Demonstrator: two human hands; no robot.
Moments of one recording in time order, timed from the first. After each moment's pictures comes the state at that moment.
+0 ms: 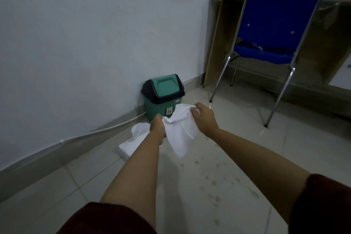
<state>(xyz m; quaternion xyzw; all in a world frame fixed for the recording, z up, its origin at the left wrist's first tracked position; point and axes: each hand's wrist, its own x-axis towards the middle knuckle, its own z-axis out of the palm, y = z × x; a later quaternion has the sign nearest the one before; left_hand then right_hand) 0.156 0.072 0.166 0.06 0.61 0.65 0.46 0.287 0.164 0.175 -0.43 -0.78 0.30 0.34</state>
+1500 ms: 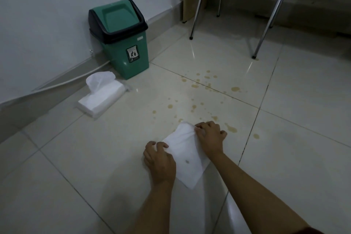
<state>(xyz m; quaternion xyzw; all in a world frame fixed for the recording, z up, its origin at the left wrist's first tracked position) 0.361 -0.016 -0.066 0.35 0.89 0.29 0.10 0.472 0.114 -0.074 -0.60 -0.74 0.24 0.18</state>
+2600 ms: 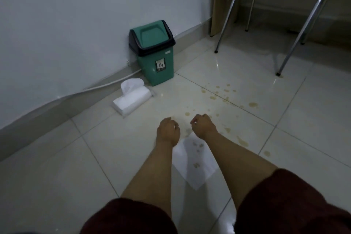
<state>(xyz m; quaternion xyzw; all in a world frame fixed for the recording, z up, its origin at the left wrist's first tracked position) 0.308 0.035 0.016 0.44 0.85 0.21 0.18 0.417 0.129 0.022 -0.50 -0.80 0.32 0.03</state>
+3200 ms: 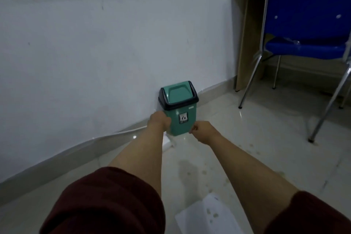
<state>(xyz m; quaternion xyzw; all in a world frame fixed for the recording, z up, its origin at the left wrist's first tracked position) 0.201 0.105 0.221 0.32 0.93 0.18 0.10 0.339 0.205 0.181 -0.34 -0.87 0.34 0.08</state>
